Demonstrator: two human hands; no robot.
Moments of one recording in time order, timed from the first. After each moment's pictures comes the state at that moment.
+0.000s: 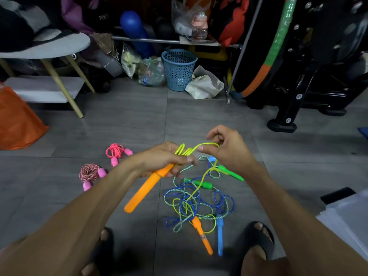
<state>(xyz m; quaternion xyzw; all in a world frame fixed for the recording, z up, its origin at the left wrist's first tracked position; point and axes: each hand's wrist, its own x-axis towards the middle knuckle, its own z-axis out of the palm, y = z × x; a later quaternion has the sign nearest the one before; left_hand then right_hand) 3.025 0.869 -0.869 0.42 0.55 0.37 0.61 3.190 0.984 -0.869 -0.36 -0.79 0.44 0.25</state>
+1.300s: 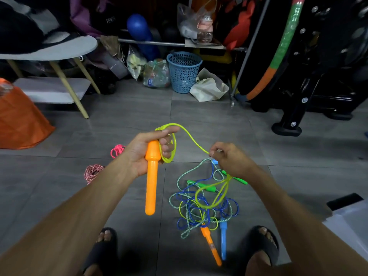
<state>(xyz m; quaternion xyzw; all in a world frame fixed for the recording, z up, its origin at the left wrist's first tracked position) 2.989 0.858 -0.867 0.19 0.33 0.64 0.67 3.188 0.991 -0.885 -0.38 -0.85 0.35 0.10</state>
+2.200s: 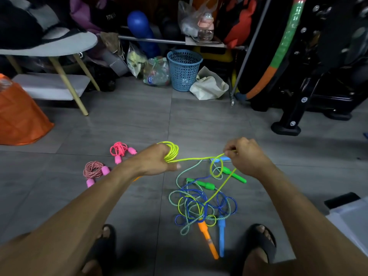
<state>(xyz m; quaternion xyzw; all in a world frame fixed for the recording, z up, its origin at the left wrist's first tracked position) 2.998 0.858 -0.888 0.60 0.73 0.21 0.27 3.214 1.003 -0.871 -0.43 -0.89 0.18 0.06</state>
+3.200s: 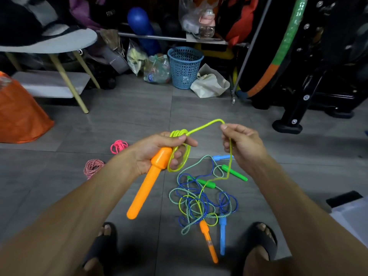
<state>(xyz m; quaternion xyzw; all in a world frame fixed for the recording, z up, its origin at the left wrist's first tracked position) 3.005 0.855 -0.858 0.34 0.37 0.50 0.71 3.186 0.992 -0.865 -0.38 -0.54 0.67 0.34</state>
